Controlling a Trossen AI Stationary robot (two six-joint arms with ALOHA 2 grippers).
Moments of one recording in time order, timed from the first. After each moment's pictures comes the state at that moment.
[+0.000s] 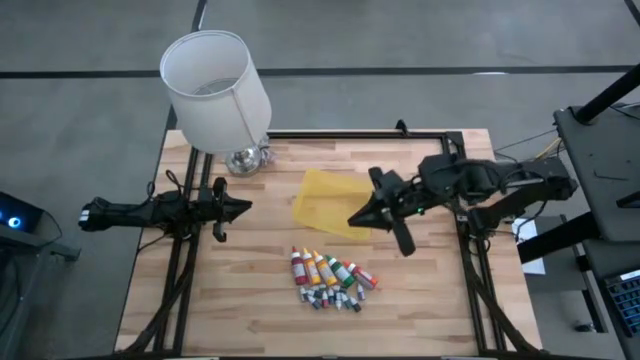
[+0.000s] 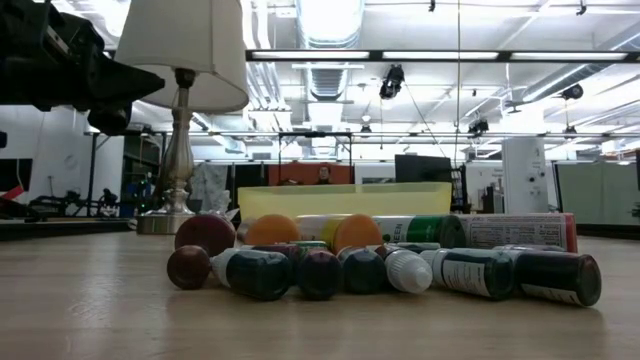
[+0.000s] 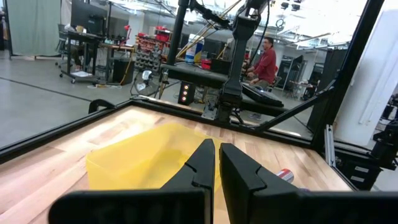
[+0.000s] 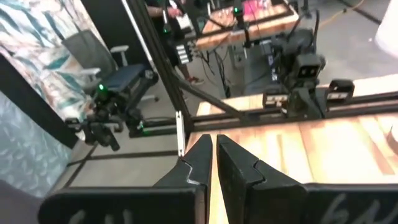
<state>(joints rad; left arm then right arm) -0.05 0.00 0.01 0.07 -0.20 -0.20 0.19 1.34 1.48 -0.39 -0.11 0.34</state>
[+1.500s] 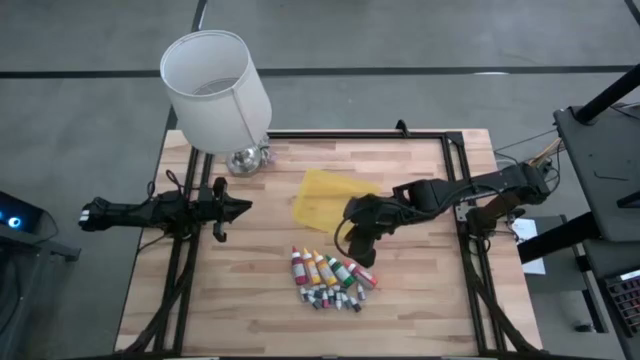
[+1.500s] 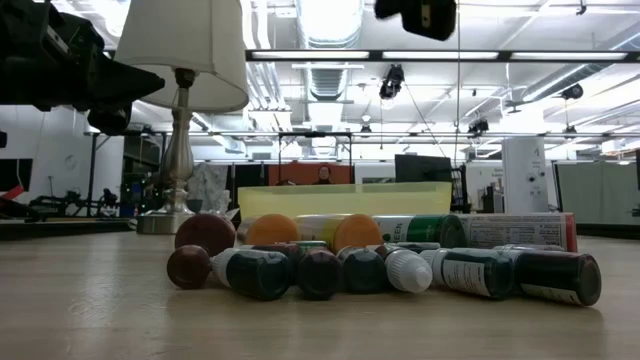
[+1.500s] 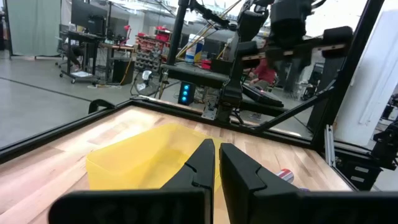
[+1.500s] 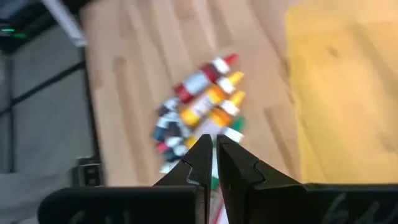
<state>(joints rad) -0.05 0.00 0.01 0.07 -0.20 -0.20 0.20 1.57 1.48 -0.82 0.01 0.64</state>
